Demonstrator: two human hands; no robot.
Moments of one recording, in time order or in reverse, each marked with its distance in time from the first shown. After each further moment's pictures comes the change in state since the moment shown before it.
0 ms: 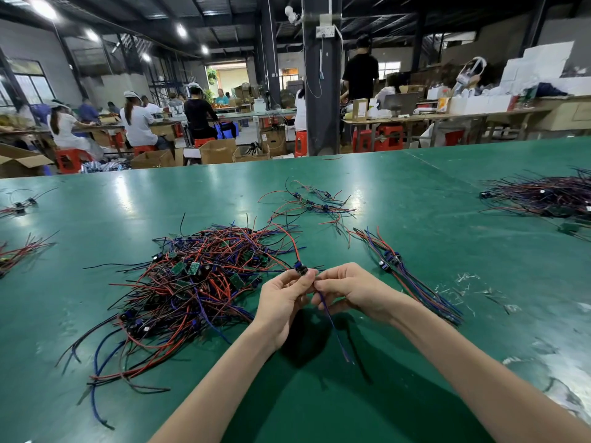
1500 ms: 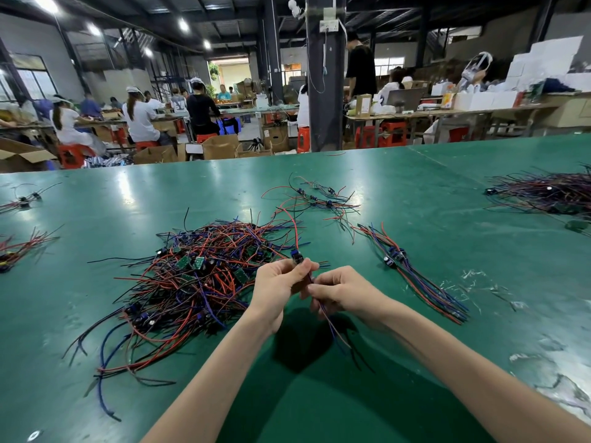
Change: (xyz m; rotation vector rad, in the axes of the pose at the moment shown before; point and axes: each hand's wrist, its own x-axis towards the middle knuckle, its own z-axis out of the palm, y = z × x) left_hand -0.005 0.023 -0.003 0.271 0.010 0.091; right_hand 0.003 0.007 0.021 -0.072 0.039 -0.080
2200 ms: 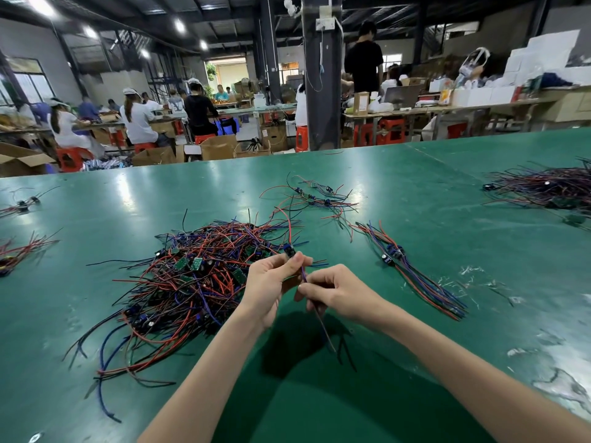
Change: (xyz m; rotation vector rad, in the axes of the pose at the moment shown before) left_hand 0.002 0.008 -0.006 -0.118 -0.033 -0.036; right_hand -0.002 0.000 0.007 -0.215 0.034 -0.198
